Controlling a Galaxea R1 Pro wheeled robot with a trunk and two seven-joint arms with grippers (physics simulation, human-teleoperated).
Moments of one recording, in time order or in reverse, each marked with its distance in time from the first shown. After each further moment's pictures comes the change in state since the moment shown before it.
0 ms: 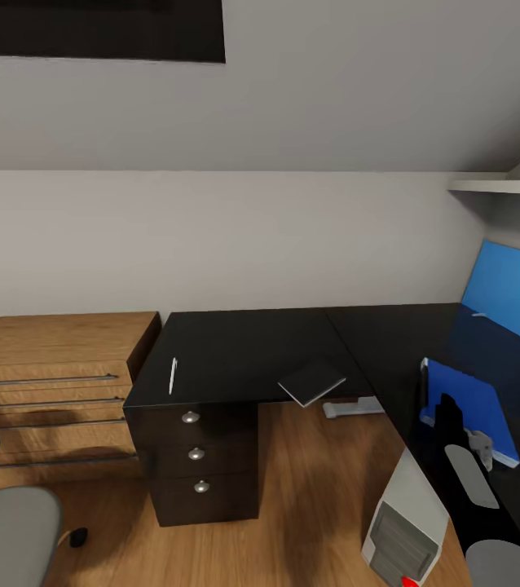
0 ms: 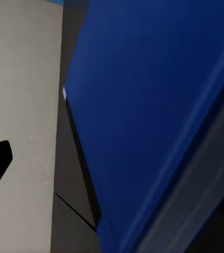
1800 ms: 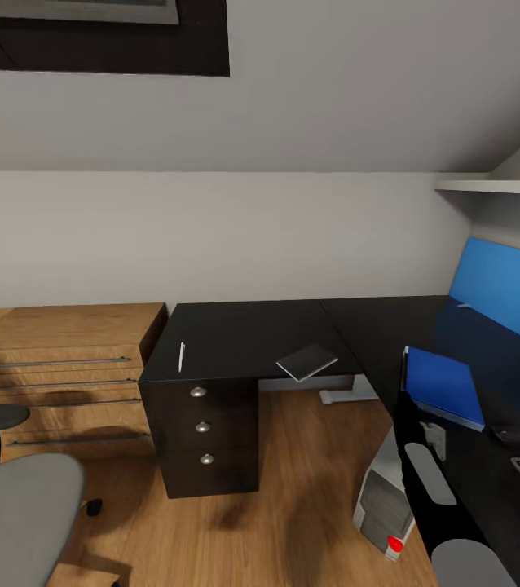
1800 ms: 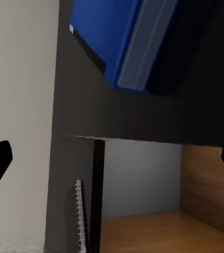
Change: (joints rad) left arm 0.000 0.001 0.000 0.000 0.000 0.000 0.000; right arm 0.003 0.097 0.116 -0.002 0.022 -0.004 0.009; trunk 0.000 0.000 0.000
